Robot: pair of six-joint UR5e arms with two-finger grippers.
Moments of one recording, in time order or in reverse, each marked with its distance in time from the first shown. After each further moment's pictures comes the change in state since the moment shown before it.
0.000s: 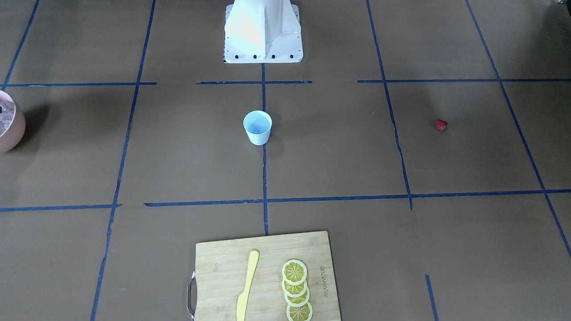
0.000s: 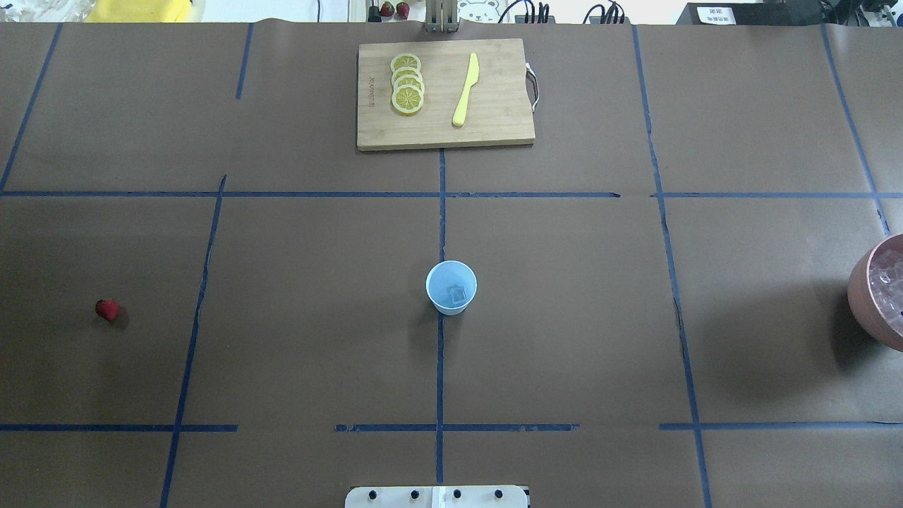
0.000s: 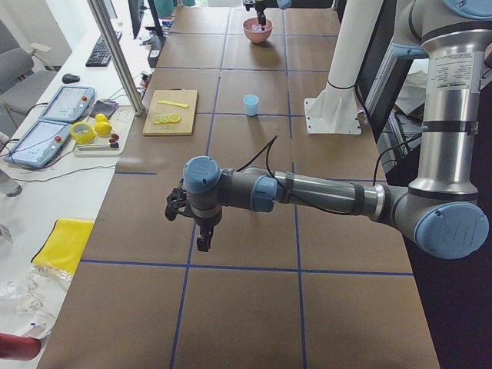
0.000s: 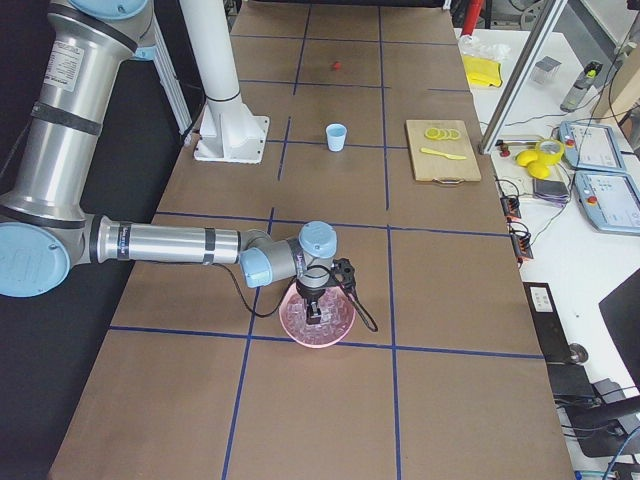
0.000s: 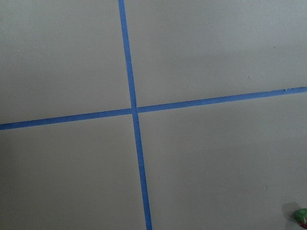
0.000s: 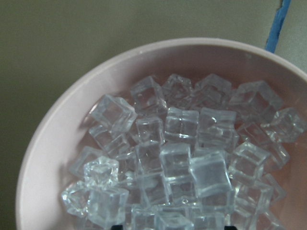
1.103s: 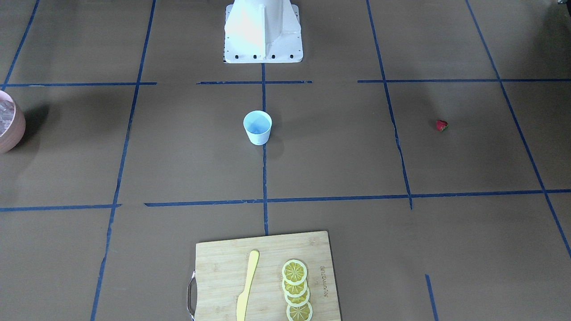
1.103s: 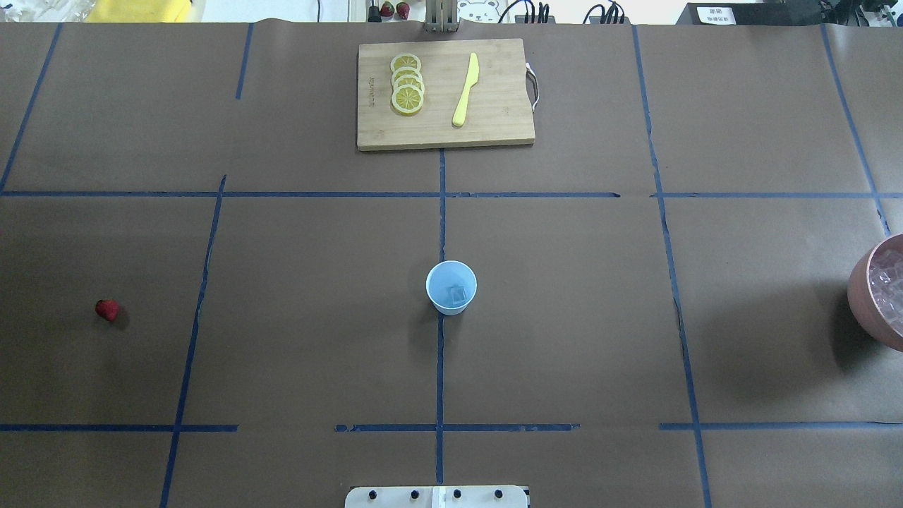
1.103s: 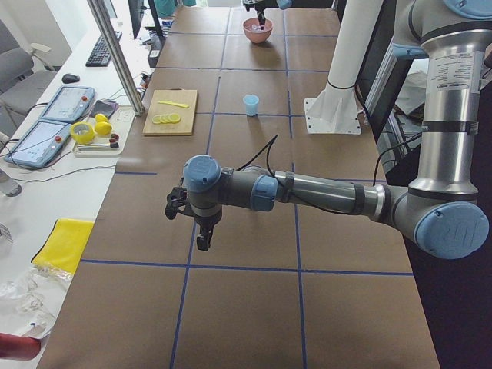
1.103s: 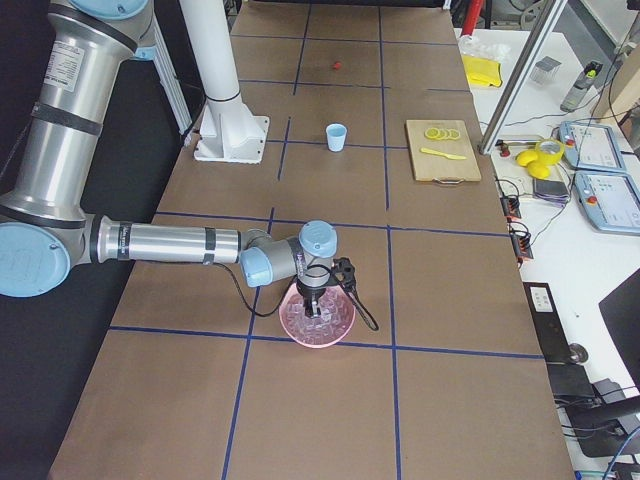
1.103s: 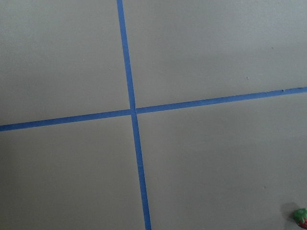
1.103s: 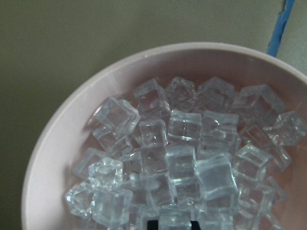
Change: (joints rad) left arm 0.000 0.001 -0.006 0.001 0.000 0.000; right arm 0.000 0.001 0.005 0.002 0.001 -0.004
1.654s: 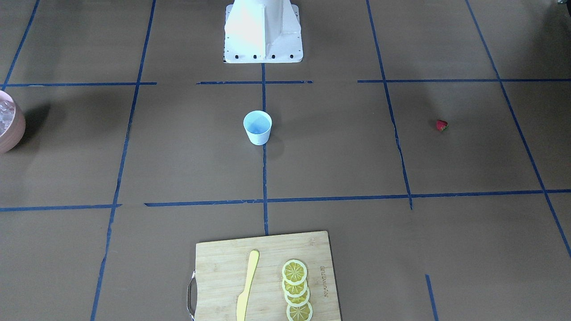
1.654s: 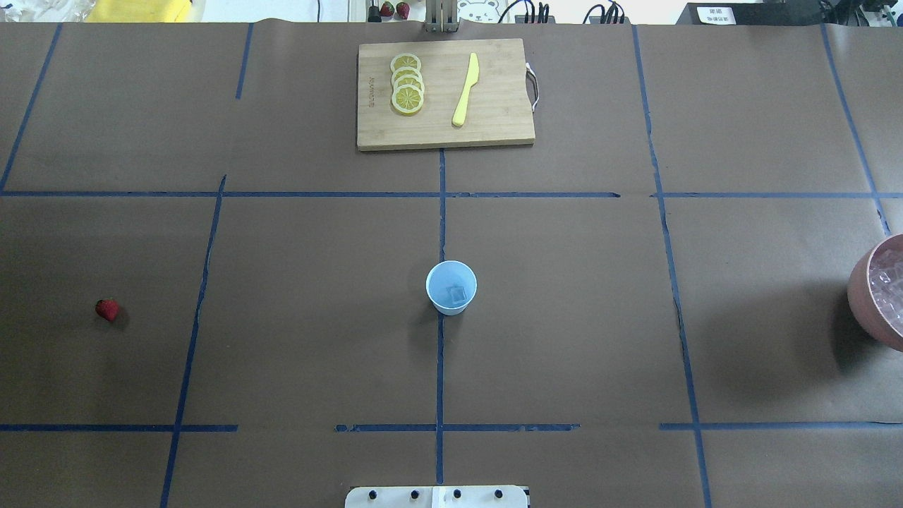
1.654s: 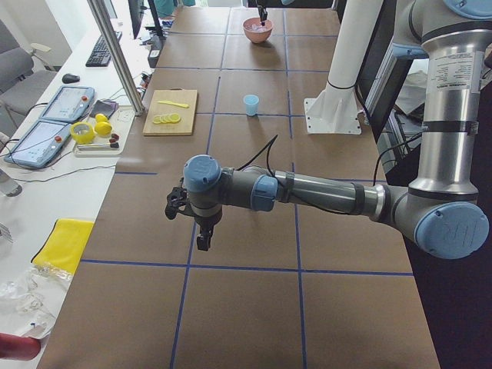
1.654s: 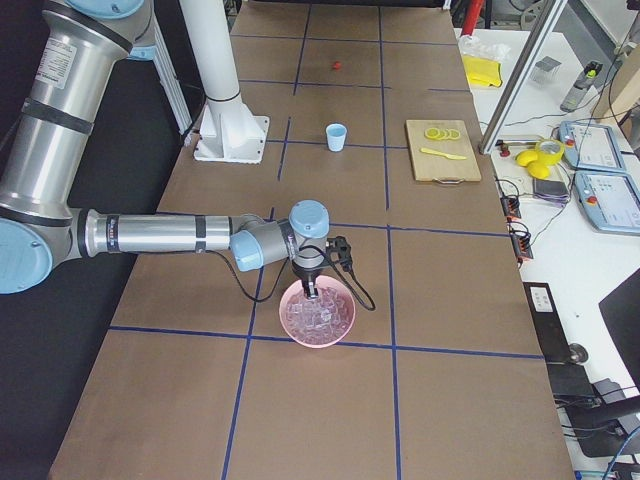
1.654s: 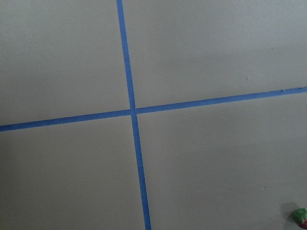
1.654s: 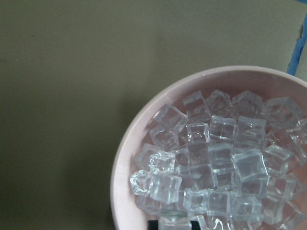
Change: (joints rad) left arm 0.000 0.000 0.000 0.000 0.000 0.000; right arm 0.041 -0.063 0.161 -0.015 0.064 0.000
